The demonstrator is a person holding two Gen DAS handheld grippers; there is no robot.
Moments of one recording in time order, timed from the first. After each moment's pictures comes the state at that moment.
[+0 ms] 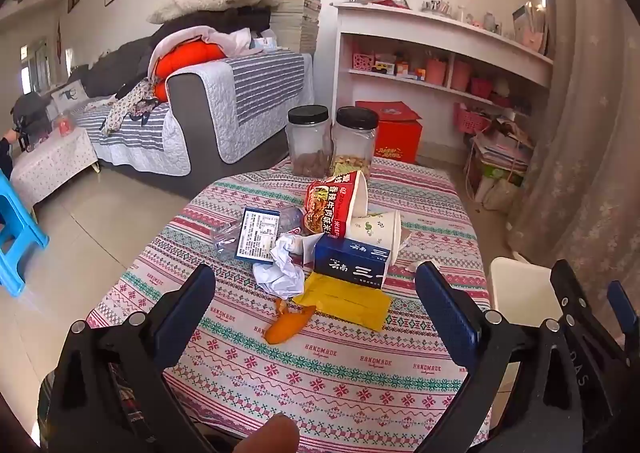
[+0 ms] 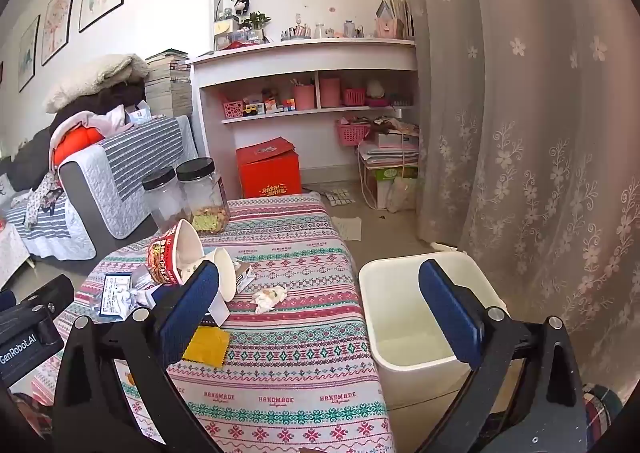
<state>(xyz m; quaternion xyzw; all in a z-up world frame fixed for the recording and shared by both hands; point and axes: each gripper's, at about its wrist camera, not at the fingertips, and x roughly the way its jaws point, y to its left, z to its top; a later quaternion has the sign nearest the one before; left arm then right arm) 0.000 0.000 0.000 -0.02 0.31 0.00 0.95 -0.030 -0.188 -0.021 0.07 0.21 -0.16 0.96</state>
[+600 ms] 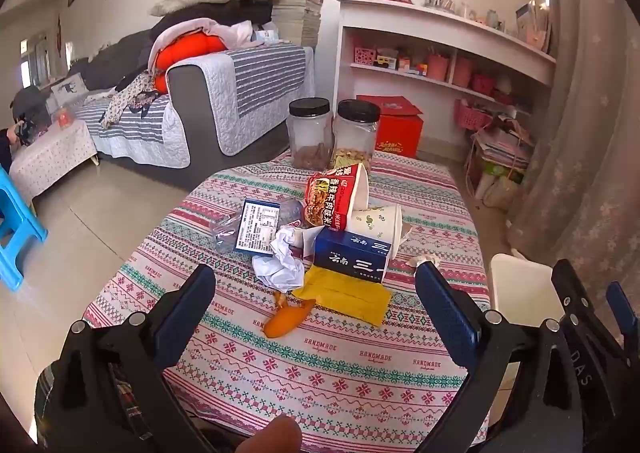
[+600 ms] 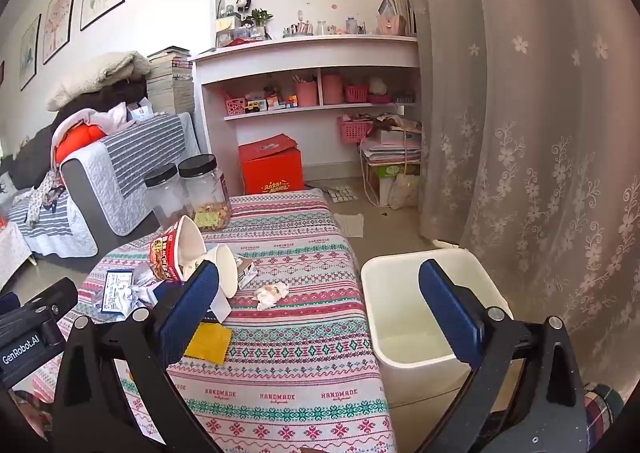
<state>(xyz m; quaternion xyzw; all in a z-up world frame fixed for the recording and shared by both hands) 0.002 0.003 -0.007 -0.03 0.32 0.00 0.95 -0.034 -0.187 -0.021 0.07 0.21 -0.16 0.96</state>
